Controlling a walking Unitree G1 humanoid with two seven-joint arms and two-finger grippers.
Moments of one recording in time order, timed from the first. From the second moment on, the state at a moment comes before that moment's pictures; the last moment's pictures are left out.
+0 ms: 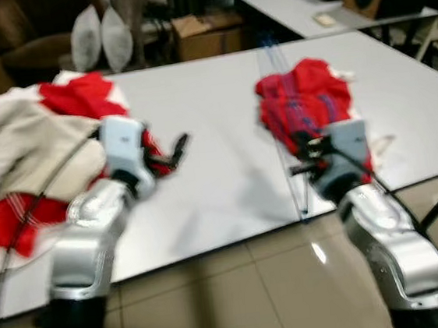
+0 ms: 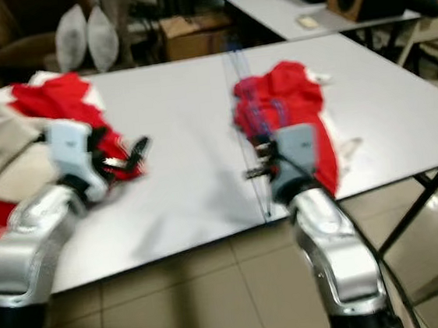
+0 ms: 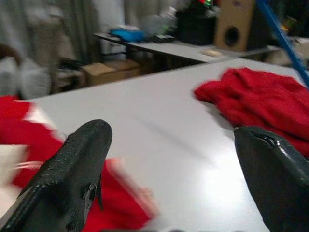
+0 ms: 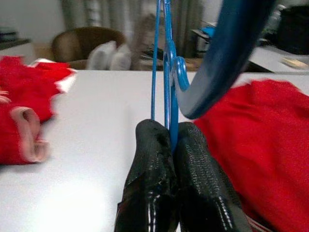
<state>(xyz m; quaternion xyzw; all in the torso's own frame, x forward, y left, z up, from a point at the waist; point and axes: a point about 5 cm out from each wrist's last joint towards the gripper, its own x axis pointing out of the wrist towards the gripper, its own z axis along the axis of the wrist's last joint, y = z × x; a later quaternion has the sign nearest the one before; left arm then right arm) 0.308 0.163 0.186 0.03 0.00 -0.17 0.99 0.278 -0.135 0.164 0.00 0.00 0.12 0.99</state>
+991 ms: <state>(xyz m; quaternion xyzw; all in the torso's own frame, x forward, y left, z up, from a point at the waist) 0.313 0.170 0.190 0.05 -0.02 -0.13 0.99 0.283 -0.135 0.164 -0.06 -0.01 0.12 0.99</state>
